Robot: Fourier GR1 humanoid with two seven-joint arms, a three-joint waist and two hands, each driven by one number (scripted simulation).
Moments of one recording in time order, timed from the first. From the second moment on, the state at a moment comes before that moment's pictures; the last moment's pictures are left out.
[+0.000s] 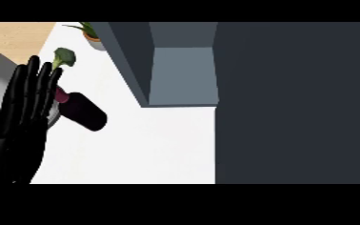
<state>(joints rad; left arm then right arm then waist) 0.00 0.13 -0.03 -2.10 -0.01 -0.03 -0.03 0.02 -0.08 0.02 -2.10 0.00 -0.03 -0.02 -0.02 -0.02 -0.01</state>
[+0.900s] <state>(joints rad) -0.11 0.21 0.32 -2.03 0.61 0.00 0.35 0.26 -0.14 0.19 -2.42 -0.19 0.12 0.25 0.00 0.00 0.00</state>
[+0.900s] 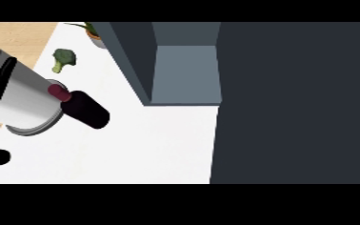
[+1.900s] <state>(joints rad) -0.13 0.34 0.48 -2.26 0.77 0.19 0.64 0.27 -0.12 0.36 -2.51 -0.12 0.01 0.41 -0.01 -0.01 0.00</state>
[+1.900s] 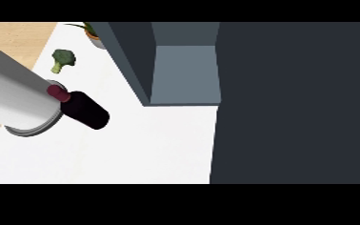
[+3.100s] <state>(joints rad) -0.07 0.30 0.50 -2.01 0.65 0.04 0.45 0.24 -0.14 0.33 -2.51 -0.09 -0.02 0.40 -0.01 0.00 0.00</state>
